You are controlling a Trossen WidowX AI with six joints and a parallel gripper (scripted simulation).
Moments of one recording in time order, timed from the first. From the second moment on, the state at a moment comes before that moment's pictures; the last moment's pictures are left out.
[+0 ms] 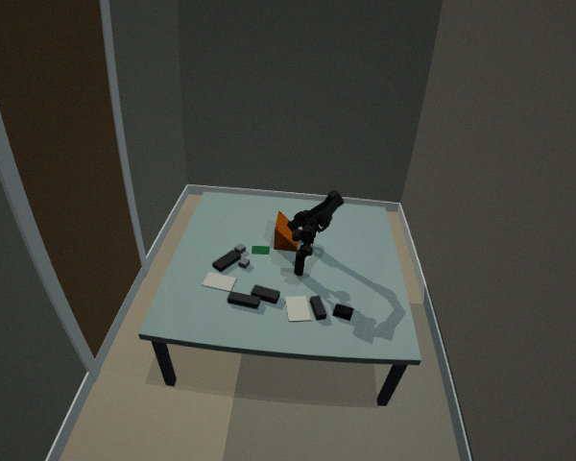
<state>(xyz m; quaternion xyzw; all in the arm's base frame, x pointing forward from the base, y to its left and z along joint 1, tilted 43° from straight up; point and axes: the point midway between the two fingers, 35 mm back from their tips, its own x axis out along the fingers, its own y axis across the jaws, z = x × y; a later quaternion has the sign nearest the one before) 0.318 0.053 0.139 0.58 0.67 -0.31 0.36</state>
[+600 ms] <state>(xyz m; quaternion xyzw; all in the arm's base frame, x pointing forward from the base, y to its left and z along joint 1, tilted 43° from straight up) 0.317 0.064 0.147 0.59 0.67 -0.30 0.34</state>
